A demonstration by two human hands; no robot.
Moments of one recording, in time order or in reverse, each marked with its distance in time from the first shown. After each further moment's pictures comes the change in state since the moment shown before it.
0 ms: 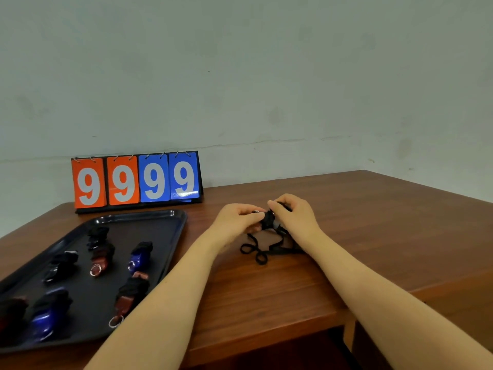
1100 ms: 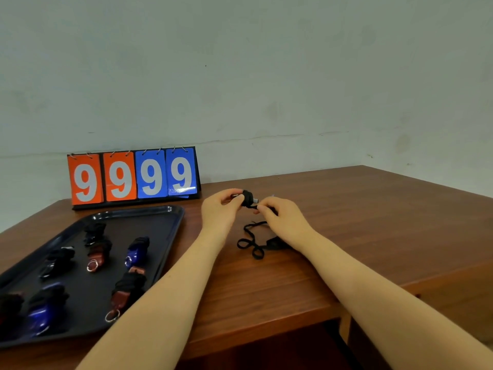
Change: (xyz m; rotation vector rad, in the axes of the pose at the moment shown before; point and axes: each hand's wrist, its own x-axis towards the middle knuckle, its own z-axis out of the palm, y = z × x) left_hand 0.007 -0.005 0.003 -0.097 0.483 0.097; right_hand -0.005 -0.001 0.008 -0.278 -0.175 -0.146
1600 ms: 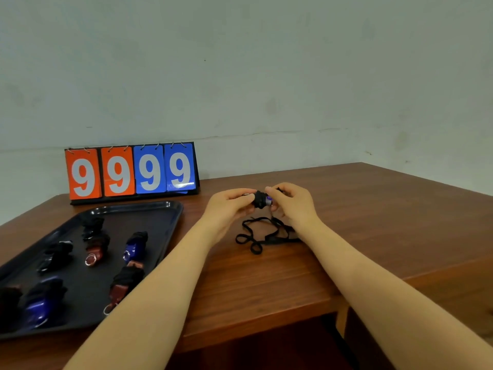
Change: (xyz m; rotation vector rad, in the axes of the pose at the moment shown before) left_hand -0.004 0.007 -0.006 -0.162 -0.375 -0.151; right_hand 0.004 -0.004 -0.014 0.413 0.225 0.236
